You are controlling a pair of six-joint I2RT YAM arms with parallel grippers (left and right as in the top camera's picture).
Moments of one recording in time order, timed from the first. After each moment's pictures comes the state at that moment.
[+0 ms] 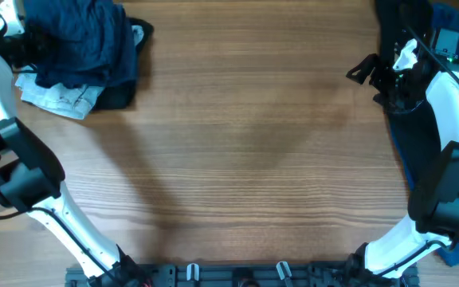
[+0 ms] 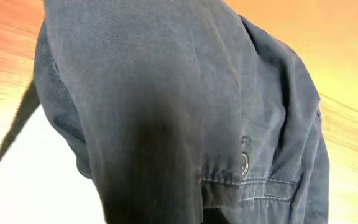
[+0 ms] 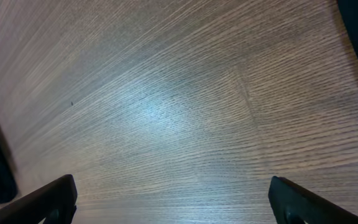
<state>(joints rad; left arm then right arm) 0.48 2.25 2.00 -0.65 0.51 -0.02 -0.28 1.89 1.46 -0.81 -0.45 0.28</state>
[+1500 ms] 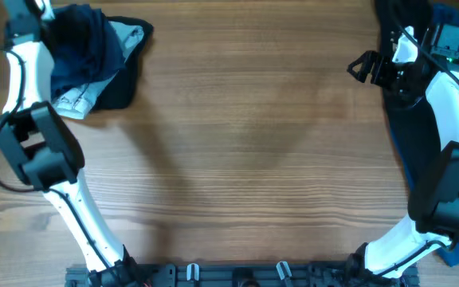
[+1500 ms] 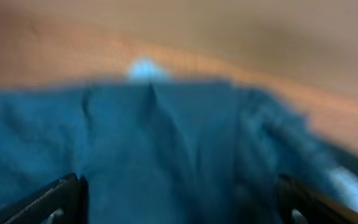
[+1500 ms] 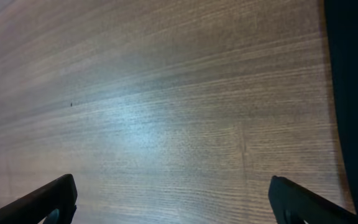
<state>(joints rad) 0.31 2.38 2.02 -0.40 0.09 -0.01 -0.28 1.89 1.46 -0.69 -0.46 0.05</state>
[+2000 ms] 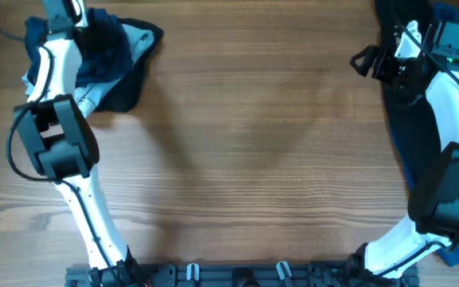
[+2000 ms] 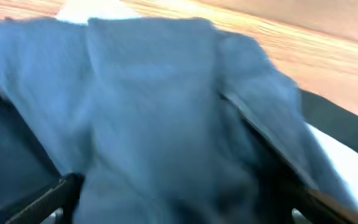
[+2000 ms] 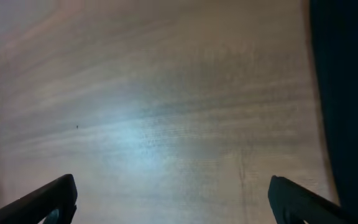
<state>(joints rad) 0.20 2.41 2.03 -0.51 0.04 -0.05 -0.28 1.87 1.46 -0.59 -0.46 0.08</state>
